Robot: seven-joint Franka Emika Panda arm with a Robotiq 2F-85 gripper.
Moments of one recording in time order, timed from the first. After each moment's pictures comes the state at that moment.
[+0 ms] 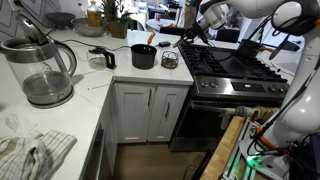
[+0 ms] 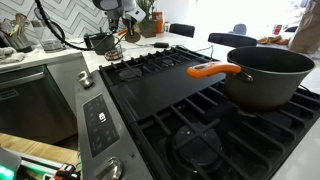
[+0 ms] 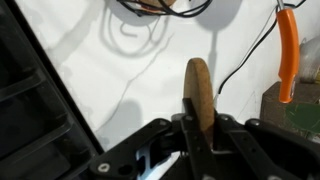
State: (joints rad) arm -0.27 0.36 -0.19 -1.68 0.86 2.30 0.10
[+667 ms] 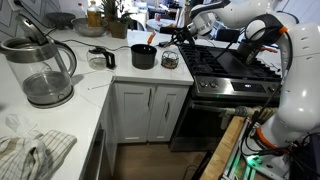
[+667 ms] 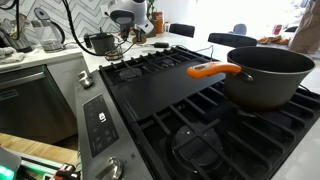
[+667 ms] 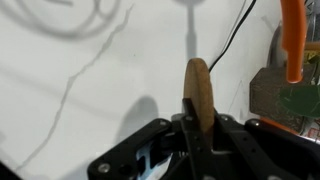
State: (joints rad) arm -0.33 0.65 -0.10 -1.38 1.03 2.30 0.10
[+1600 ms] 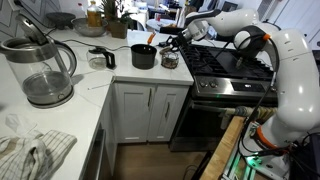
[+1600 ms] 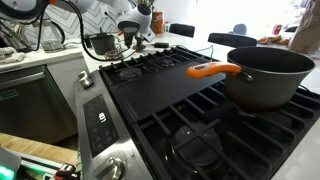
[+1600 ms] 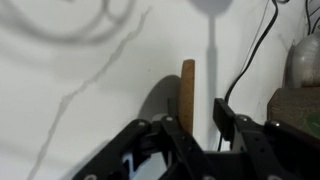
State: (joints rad) arm -0.35 0.81 -0.09 -1.21 1.01 2.21 0.10
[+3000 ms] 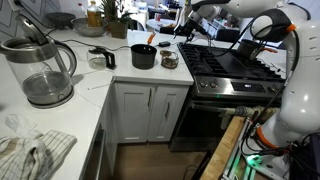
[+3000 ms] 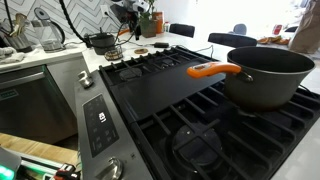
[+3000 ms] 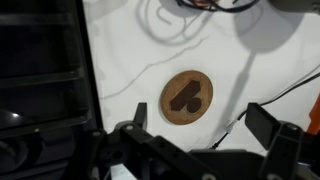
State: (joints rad) arm -0.24 0.55 -0.23 -1.30 0.50 2.00 0.15
